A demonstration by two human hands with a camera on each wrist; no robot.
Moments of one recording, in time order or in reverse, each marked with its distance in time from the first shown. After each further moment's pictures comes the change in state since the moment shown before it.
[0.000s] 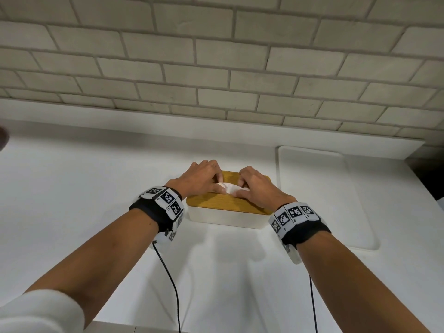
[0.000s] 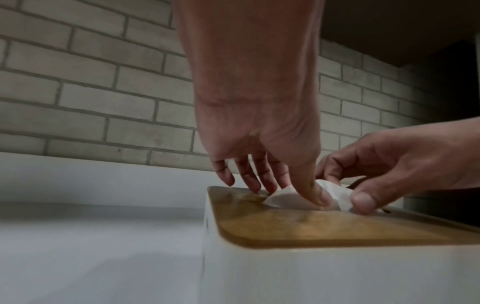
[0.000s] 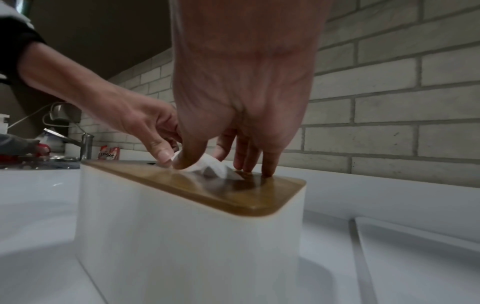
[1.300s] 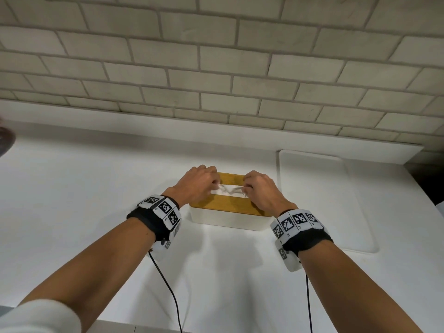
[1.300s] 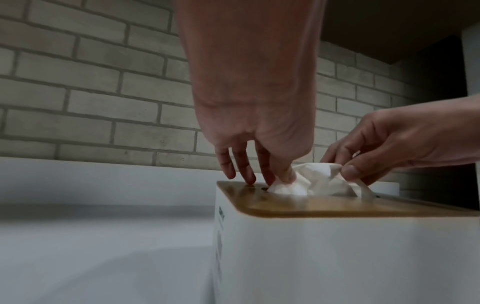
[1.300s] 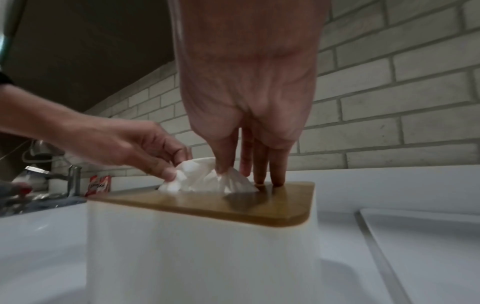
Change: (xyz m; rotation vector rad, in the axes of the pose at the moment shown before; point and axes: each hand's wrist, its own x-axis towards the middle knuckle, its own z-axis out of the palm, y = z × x) left_hand -0.021 -0.003 0.004 0.192 0.098 0.059; right_hand -0.006 -0.004 0.001 0.010 0.103 0.050
